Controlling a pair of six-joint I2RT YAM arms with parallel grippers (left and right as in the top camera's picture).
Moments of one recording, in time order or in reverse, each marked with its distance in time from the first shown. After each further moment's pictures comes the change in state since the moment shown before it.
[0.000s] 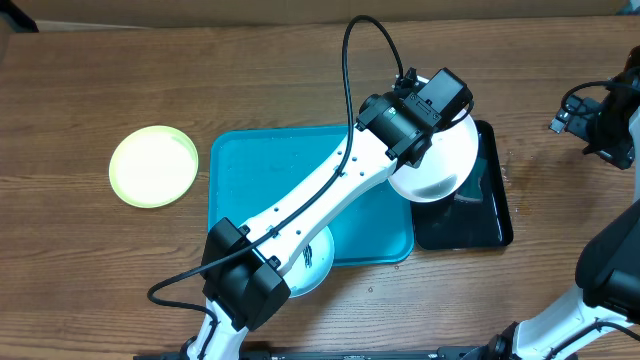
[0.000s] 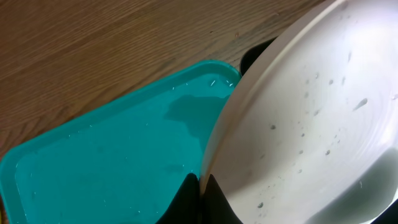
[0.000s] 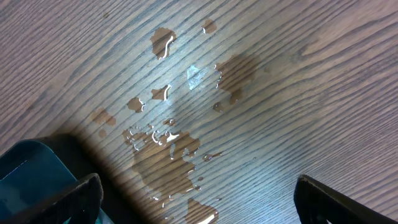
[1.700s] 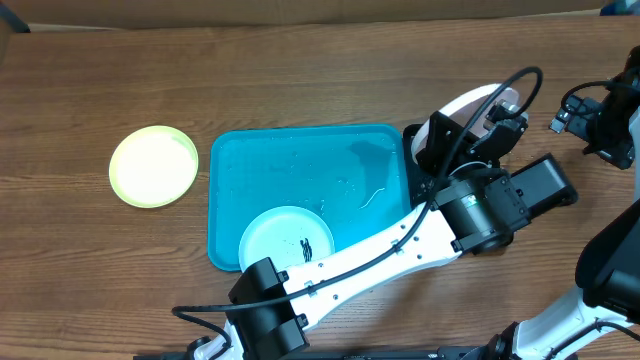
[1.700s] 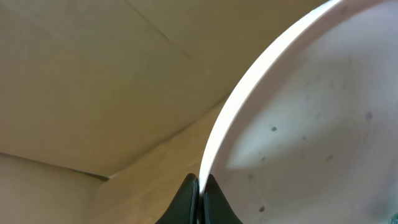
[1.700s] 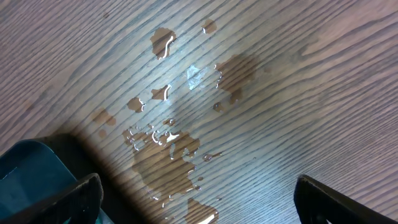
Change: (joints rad) left arm -0.336 0.000 0.002 0.243 -0.871 0.235; right arm 0.000 0.000 0.000 0.000 0.000 0.000
